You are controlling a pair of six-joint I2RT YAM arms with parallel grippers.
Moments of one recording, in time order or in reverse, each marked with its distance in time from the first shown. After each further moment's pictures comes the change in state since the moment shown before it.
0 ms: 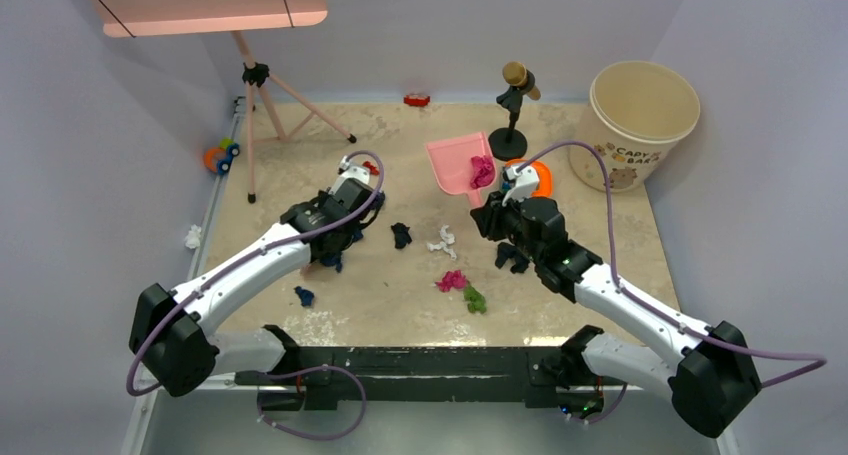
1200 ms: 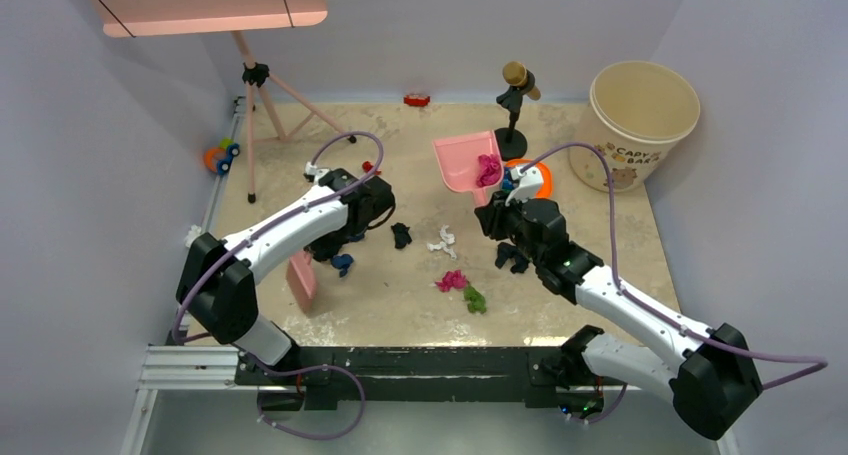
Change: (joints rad) left arm 0.003 0.303 0.276 -0.712 -0.071 -0.920; right arm 0.000 -0.014 -0.013 0.014 0.072 0.008
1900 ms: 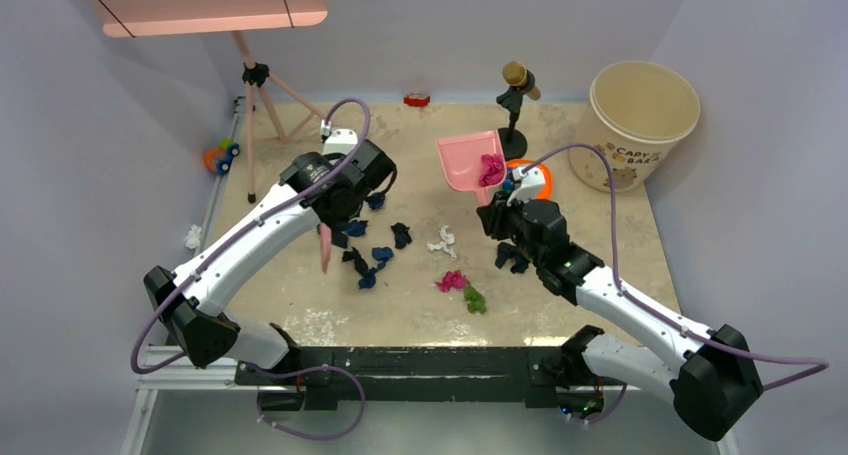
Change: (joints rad) left arm -0.105 -0.135 0.302 0.138 0.148 0.357; right arm 0.000 -0.012 -0.004 0.000 0.025 0.000
